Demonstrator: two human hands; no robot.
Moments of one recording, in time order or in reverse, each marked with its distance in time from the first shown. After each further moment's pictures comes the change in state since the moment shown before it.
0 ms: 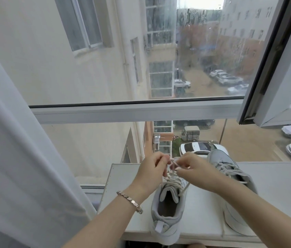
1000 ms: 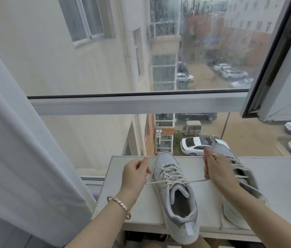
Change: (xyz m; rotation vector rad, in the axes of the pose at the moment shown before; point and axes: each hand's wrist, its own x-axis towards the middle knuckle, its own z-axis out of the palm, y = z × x) left_hand -0.016 -0.047 -0.009 -0.145 0.317 -0.312; right_hand 0.003 0.077 0.013 0.428 0.519 0.236
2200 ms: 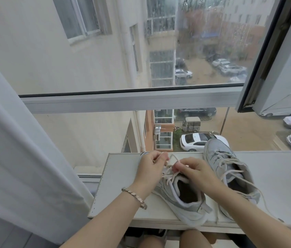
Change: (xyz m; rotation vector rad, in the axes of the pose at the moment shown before) left_hand -0.014 0.024 0.037 0.061 -0.180 0.101; right_hand -0.024 -0.005 0.015 0.036 -0.373 -0.115
